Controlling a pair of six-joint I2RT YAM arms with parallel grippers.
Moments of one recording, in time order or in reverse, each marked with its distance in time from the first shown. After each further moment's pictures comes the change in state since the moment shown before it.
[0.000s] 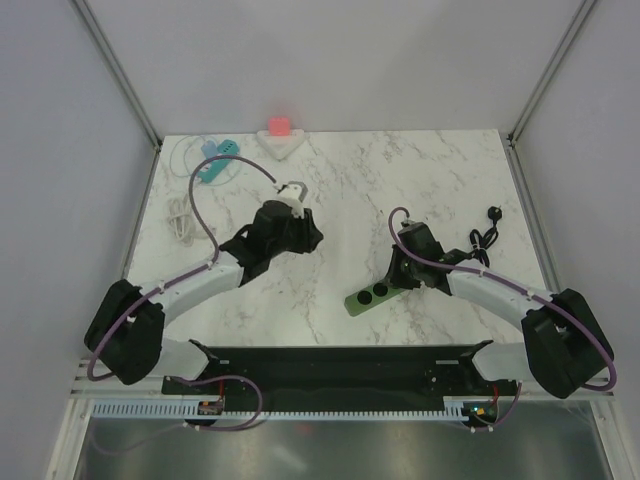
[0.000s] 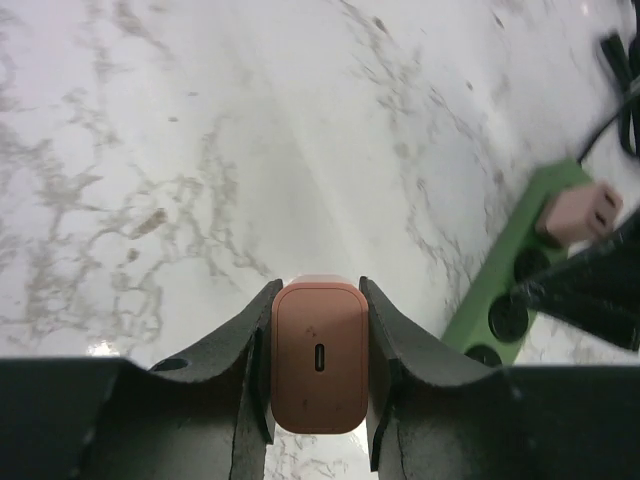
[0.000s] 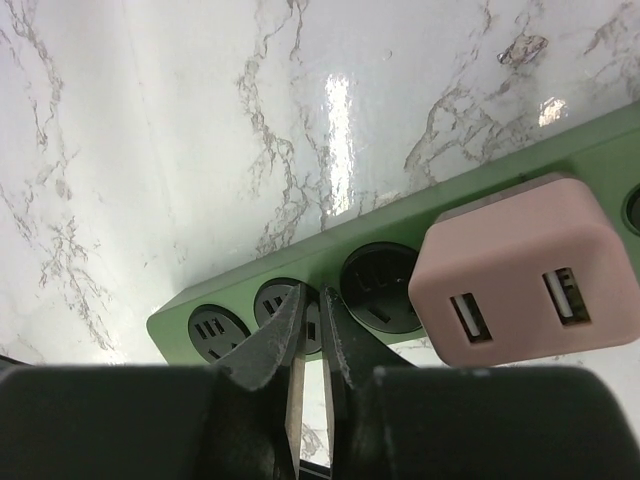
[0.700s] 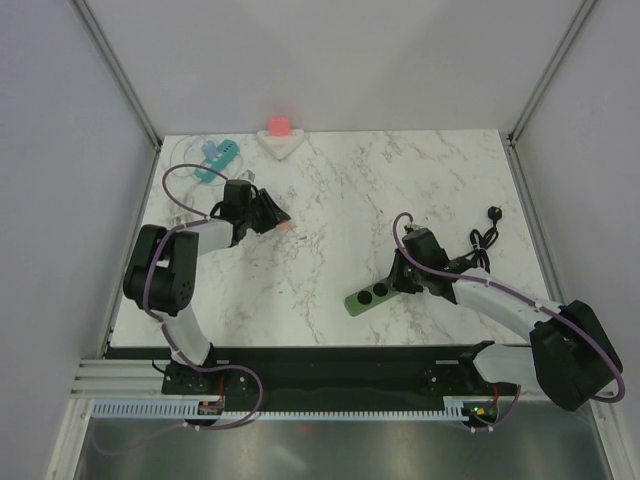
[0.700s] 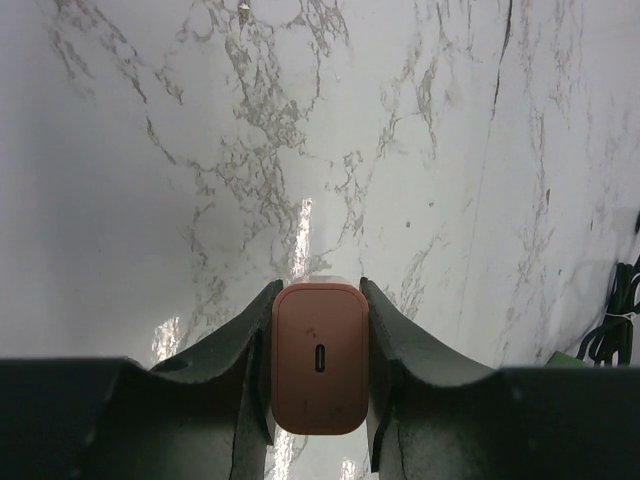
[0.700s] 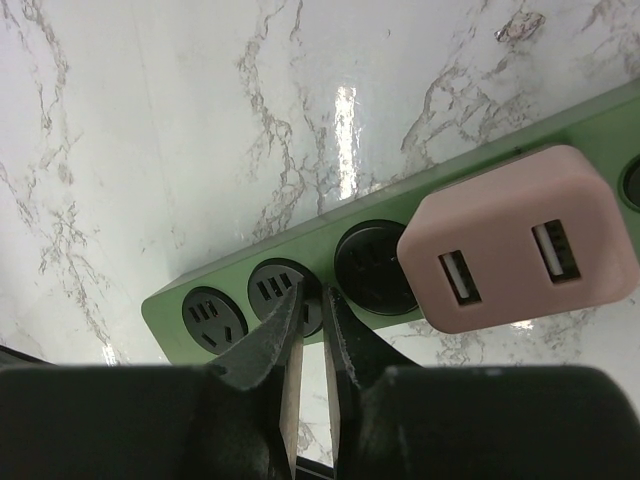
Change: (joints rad) left arm 0.488 0.409 0.111 0.138 0.294 -0.333; right arm 0.006 -0.084 -0.064 0.032 -0.002 0.000
